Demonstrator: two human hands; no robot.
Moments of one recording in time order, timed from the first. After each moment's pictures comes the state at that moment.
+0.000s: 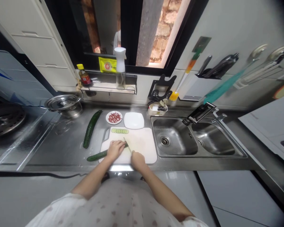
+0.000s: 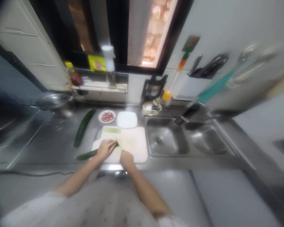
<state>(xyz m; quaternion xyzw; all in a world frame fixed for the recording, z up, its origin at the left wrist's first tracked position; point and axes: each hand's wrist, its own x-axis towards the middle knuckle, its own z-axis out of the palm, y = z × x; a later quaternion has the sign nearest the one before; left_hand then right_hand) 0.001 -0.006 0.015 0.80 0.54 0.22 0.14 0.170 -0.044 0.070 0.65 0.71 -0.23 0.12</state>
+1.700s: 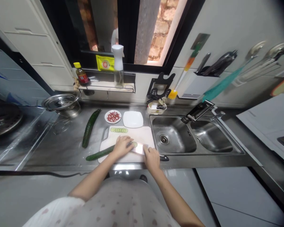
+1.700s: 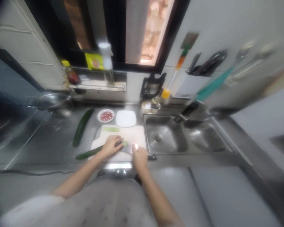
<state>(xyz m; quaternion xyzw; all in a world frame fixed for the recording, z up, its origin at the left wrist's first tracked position) 0.041 0.000 0.077 0.80 0.51 0.22 0.24 0.242 -0.064 0.090 0.67 0.74 -0.03 0.05</state>
